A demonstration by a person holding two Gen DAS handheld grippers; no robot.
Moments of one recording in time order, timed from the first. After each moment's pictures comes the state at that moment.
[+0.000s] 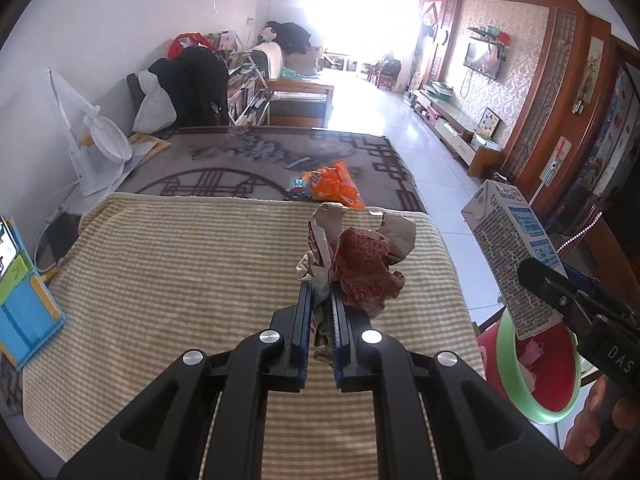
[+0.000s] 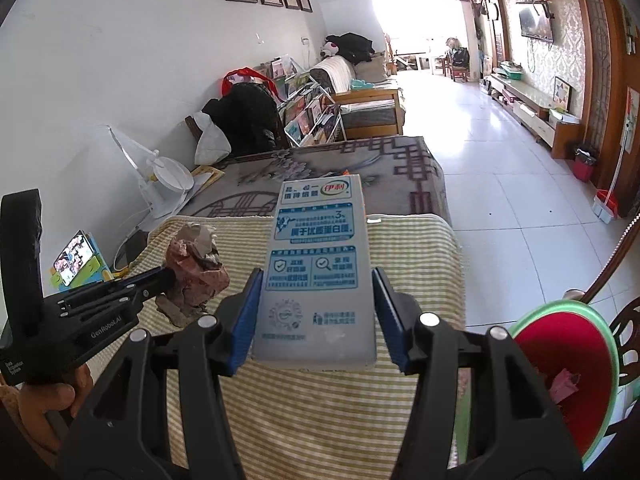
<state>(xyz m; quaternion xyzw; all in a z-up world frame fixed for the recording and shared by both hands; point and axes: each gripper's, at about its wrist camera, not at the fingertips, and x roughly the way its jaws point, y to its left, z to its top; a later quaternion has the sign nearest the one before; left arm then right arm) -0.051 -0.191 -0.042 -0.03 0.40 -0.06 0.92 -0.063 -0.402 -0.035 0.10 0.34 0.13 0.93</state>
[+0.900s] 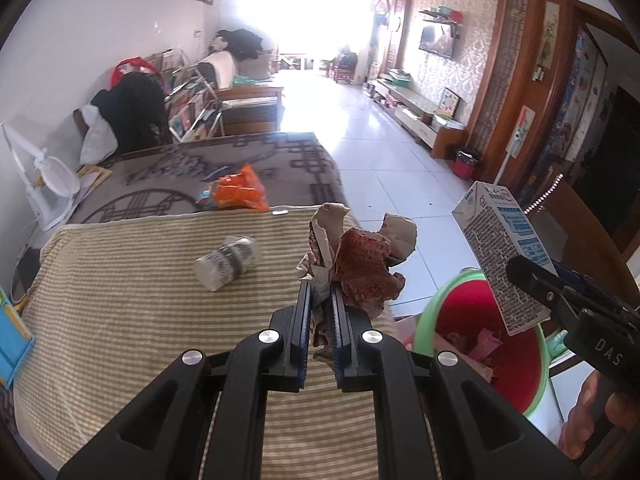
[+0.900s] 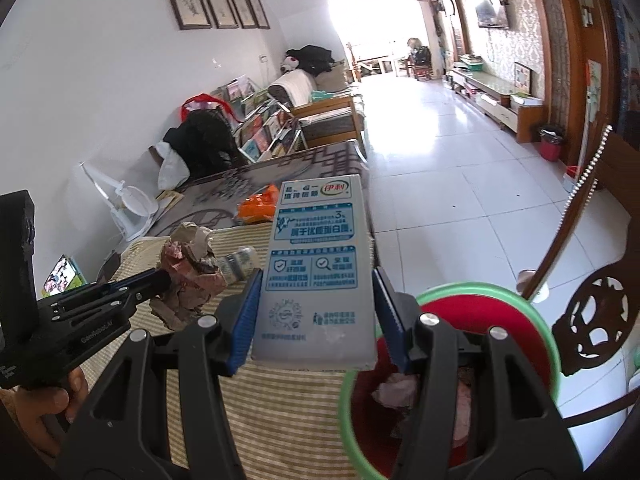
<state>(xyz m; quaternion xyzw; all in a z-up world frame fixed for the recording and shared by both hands) -0.067 -0.324 -0.032 0.01 0.39 -0.12 0.91 -0.098 -0.534 -0.042 0.14 0.32 0.07 0.93</state>
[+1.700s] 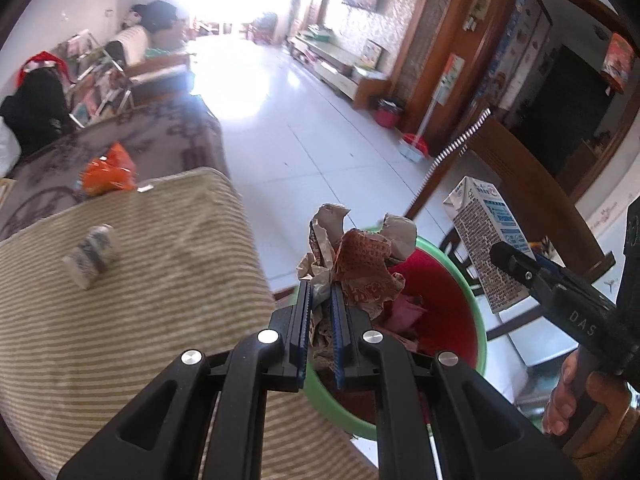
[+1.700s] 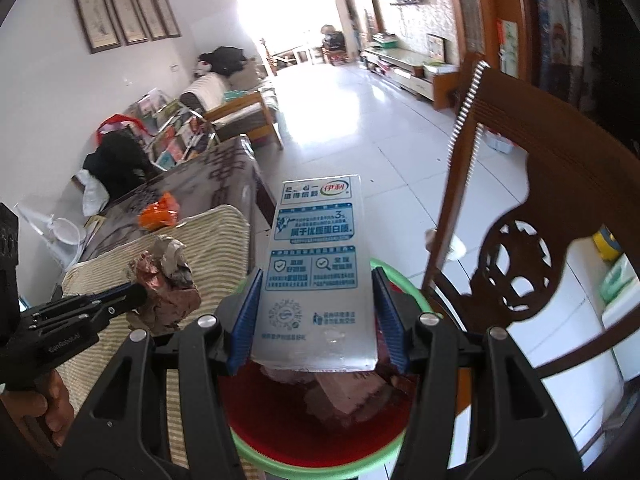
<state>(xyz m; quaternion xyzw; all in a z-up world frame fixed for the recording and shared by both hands) -0.058 -0.437 -0.072 0.03 0.46 -0.26 0.85 -0.138 -0.647 -0.079 0.18 0.36 -0.07 0.91</state>
